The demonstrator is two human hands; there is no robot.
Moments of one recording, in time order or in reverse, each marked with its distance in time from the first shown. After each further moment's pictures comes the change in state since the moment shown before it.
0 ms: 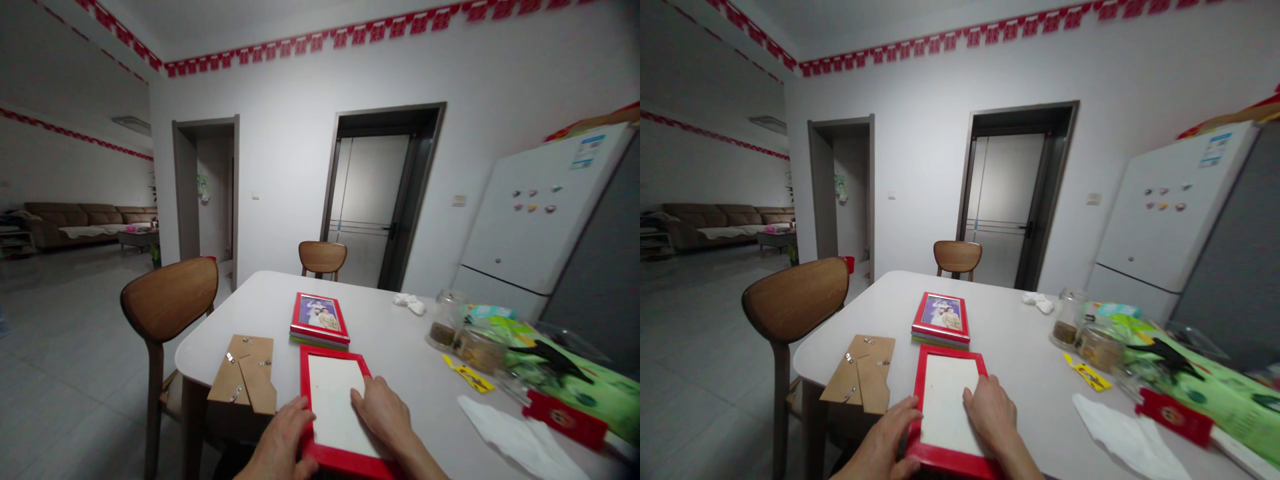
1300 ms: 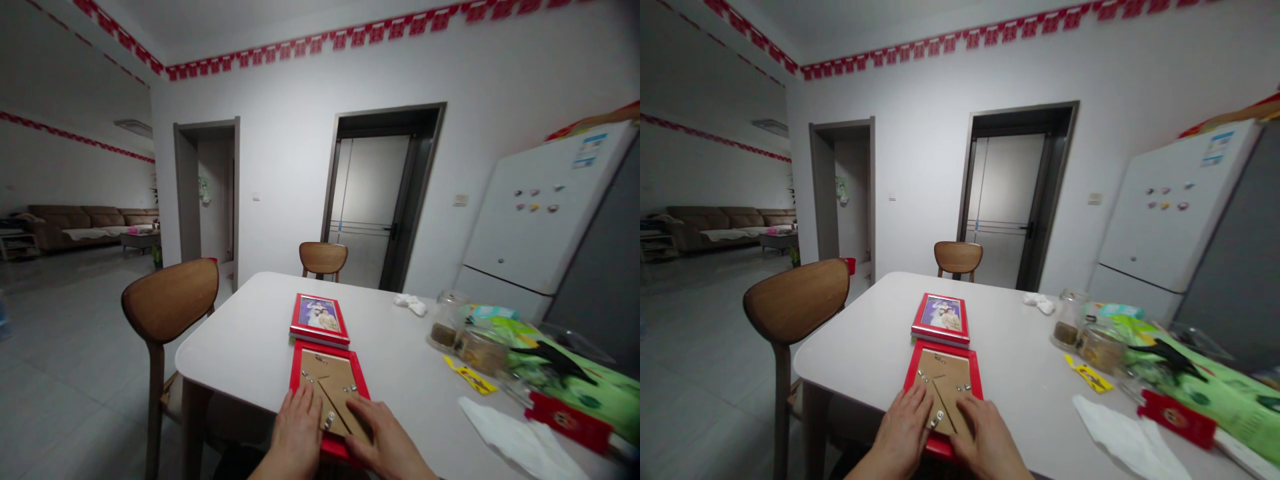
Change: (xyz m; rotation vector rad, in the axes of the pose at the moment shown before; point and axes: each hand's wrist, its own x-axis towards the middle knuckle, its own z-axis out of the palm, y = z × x) left_hand 0.036 0.023 0.018 0.273 -0.047 -0.158; right_hand -0.043 0.005 -0.013 0.289 -0.170 -0.334
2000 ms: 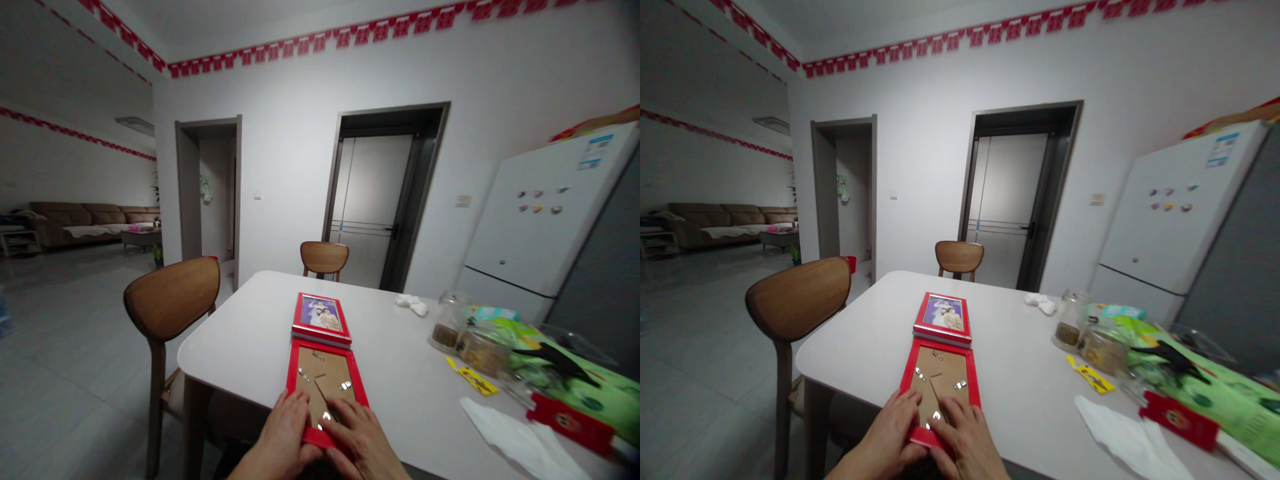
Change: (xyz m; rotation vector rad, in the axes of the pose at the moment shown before) left_hand -0.014 -0.026 -0.009 -0.153 -0.025 0.084; right_hand -0.002 -0.011 0.021 -0.241 -0.113 -0.358
